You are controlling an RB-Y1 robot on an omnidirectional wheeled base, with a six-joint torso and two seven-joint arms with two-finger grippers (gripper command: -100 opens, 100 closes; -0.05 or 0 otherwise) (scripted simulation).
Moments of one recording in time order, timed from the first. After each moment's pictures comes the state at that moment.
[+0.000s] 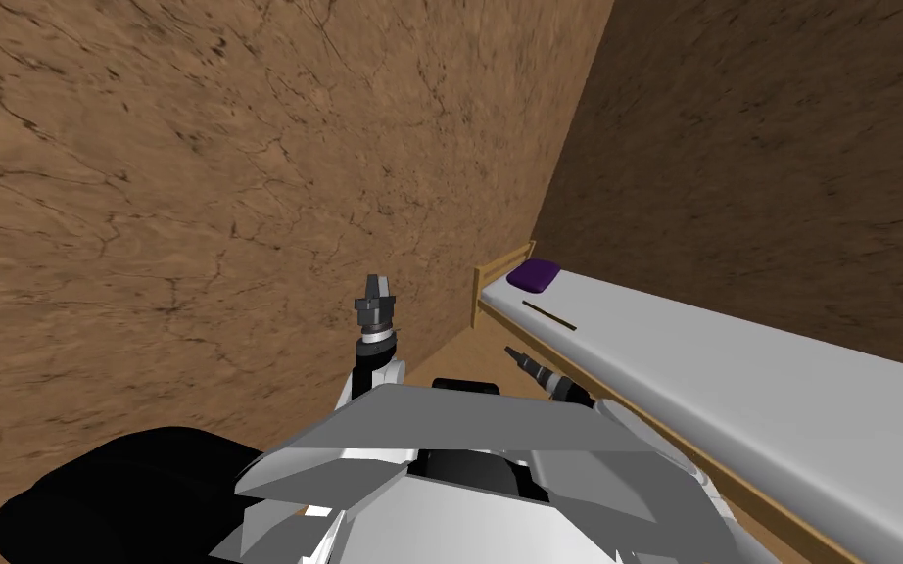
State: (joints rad) left arm 0.53 -0.02 -0.07 -2.31 -0.10 -0.65 -0.03; right arm 0.50 -0.65 0.24 -1.73 0.92 -0.47 -0.67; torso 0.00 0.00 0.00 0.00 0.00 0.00
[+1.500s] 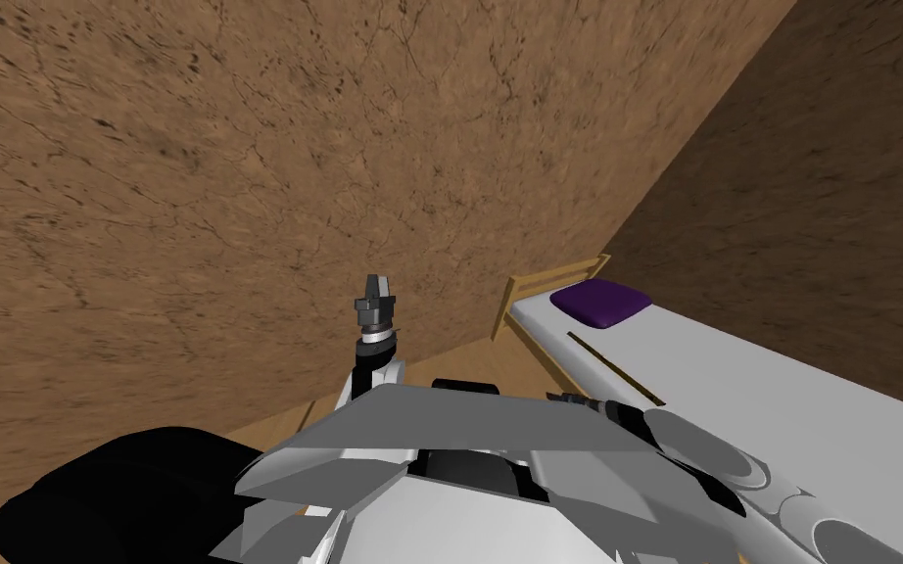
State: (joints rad) left arm 0.53 -0.02 -0.07 -2.31 -0.10 -0.65 -0.03; right arm 0.40 -1.05 0.42 -1.42 1.25 -0.53 -0.85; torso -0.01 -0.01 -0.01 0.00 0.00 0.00
